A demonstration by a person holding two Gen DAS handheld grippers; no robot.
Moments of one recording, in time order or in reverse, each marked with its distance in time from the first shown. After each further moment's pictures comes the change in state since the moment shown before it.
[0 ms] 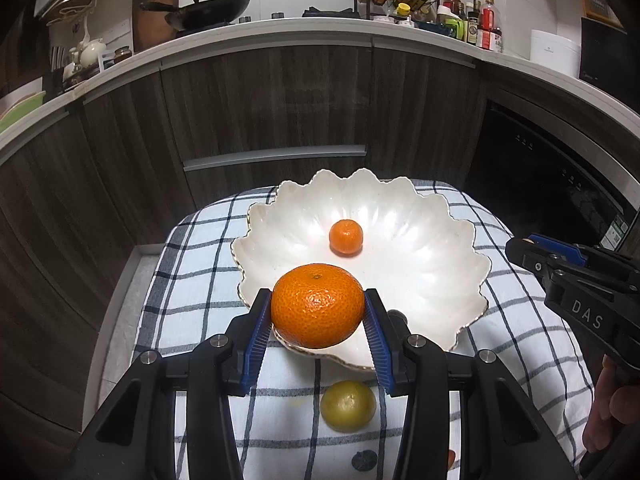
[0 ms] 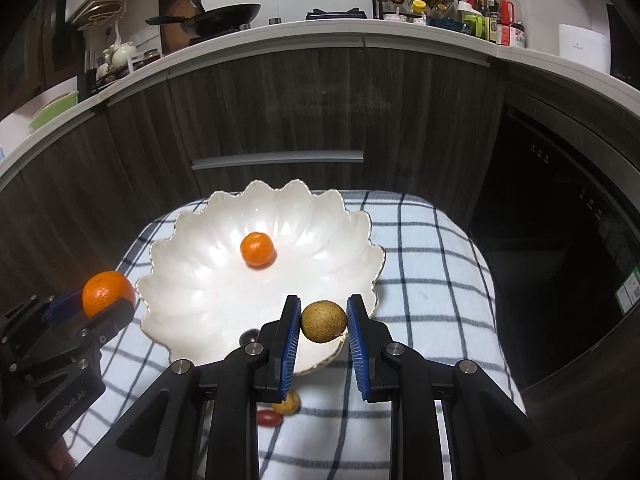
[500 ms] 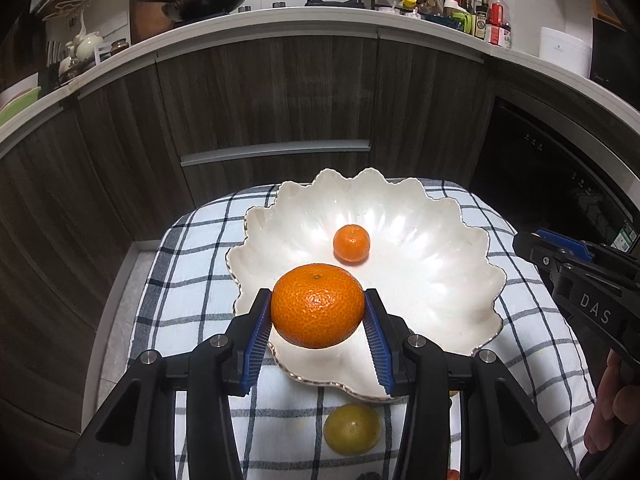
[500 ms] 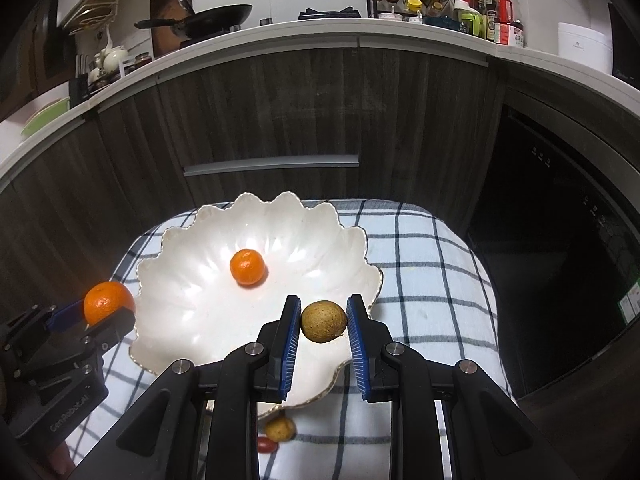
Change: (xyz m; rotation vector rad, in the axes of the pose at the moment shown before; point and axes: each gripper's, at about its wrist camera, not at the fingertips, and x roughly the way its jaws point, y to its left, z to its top) left arm 0.024 0.003 0.014 -0.002 0.030 0.001; right arm 0.018 -0.003 0.019 0.017 0.000 -0.016
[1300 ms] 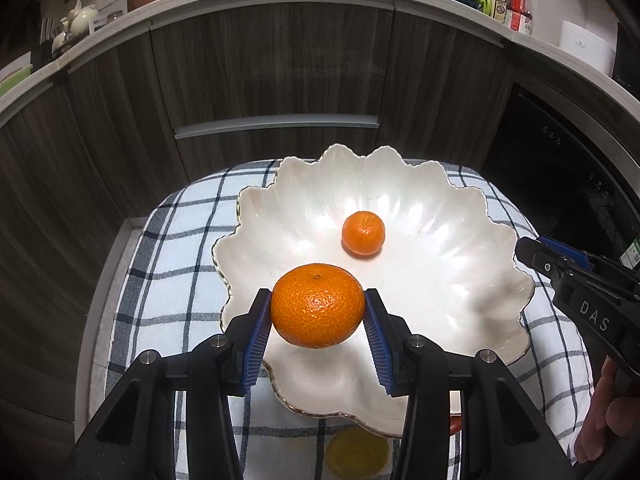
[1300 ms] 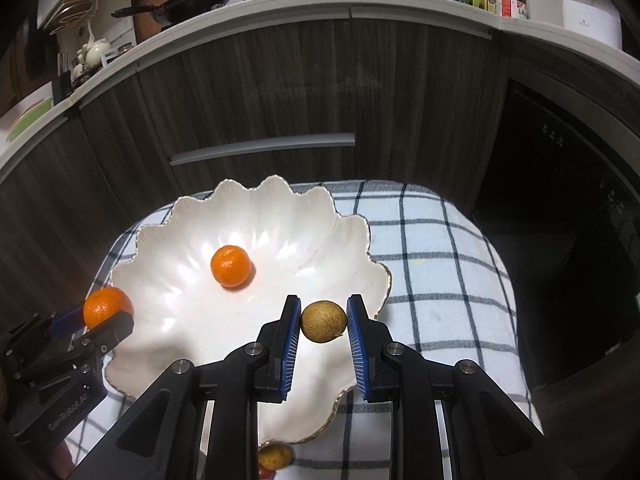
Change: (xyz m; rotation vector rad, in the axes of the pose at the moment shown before) left arm 0.045 0.006 0.010 -0.038 0.101 -0.009; right arm 0.048 -0.005 0.008 0.040 0.078 -0.004
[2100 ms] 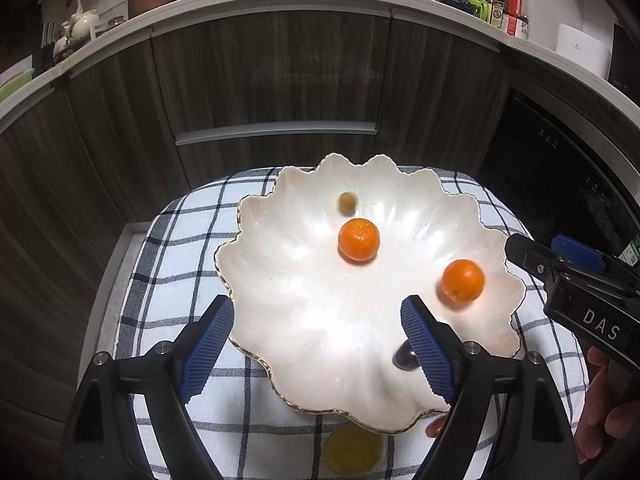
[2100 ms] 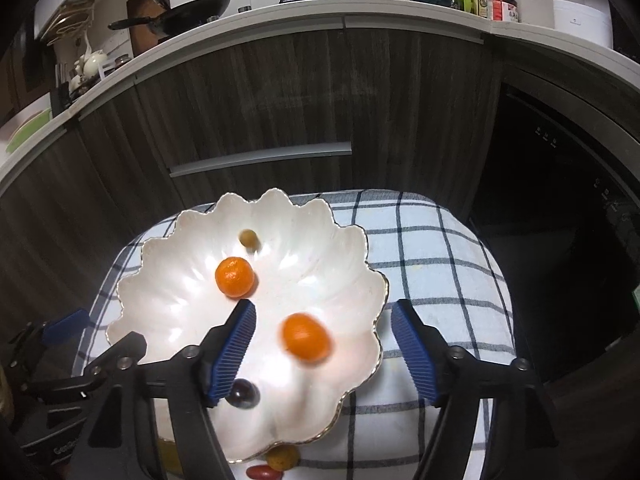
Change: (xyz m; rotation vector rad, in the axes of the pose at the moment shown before) left arm -0.011 -0.003 0.003 0.003 -0.021 0.001; right arm -0.012 0.001 0.002 0.023 -0.037 -0.004
